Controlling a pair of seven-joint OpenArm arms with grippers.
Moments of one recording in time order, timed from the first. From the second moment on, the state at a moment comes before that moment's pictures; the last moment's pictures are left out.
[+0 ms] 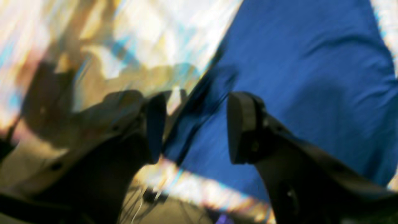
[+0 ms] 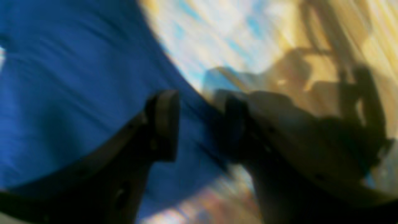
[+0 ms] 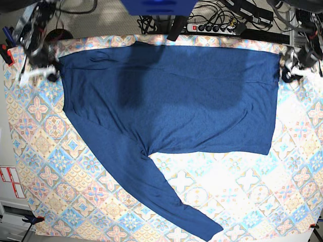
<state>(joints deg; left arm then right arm) 21.7 -22.6 -41.0 80.0 -53.2 -15.2 52.6 -20.4 9.8 38.3 86.7 40.8 14.2 -44.8</state>
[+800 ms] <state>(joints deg) -22.2 -20.7 -33.3 51.8 -23.5 -15.0 44.5 -6.0 10.6 27.0 86.9 34.8 14.1 -49.7</state>
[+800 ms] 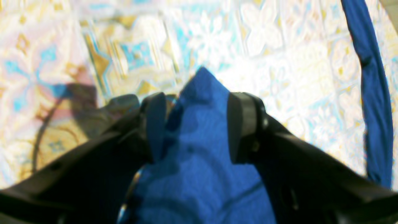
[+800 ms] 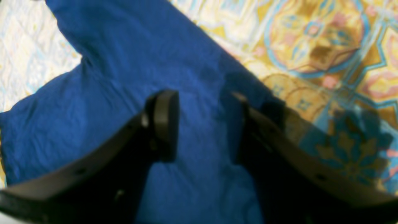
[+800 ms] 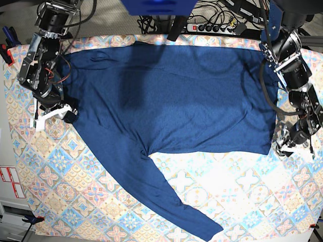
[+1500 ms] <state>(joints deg) -25.5 -18.0 -33.3 31.9 -13.2 -15.7 28.3 -6.5 10.4 27.0 86.9 34.6 14.1 -50.2</state>
